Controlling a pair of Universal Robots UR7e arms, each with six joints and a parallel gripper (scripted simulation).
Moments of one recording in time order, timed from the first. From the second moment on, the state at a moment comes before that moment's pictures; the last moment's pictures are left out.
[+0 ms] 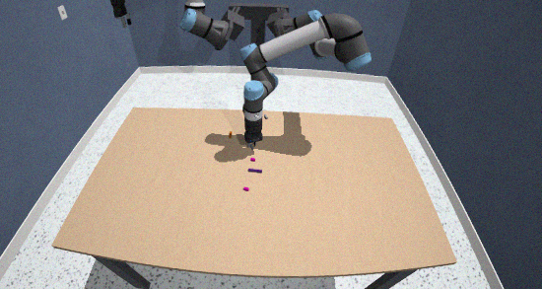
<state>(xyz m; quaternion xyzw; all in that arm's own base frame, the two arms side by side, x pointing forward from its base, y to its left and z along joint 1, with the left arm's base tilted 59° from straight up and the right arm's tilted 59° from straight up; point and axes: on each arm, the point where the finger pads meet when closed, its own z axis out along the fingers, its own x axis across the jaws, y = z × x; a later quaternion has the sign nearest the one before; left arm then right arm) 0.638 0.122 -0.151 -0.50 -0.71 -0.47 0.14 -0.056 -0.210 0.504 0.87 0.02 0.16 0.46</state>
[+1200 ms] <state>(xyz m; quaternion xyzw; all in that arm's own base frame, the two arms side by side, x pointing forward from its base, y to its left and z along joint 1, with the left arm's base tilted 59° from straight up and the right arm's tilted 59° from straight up) 0.617 0.059 -0.112 -0.50 -0.71 -0.47 0.14 -0.056 -0.210 0.504 0.87 0.02 0.16 0.46</state>
